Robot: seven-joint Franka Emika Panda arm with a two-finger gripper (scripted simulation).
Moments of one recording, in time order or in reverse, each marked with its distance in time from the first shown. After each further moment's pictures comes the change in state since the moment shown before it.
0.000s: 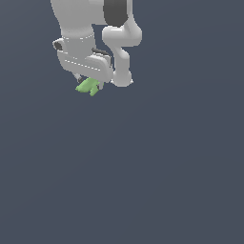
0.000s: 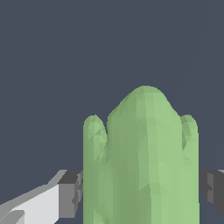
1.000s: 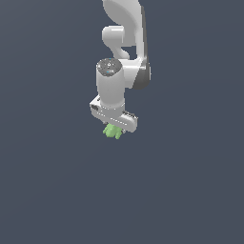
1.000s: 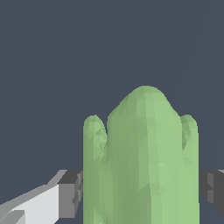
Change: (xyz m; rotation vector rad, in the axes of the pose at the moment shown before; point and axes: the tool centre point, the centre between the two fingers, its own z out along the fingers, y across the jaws) arm 0.027 -0.113 0.178 0.000 -0.001 -0.002
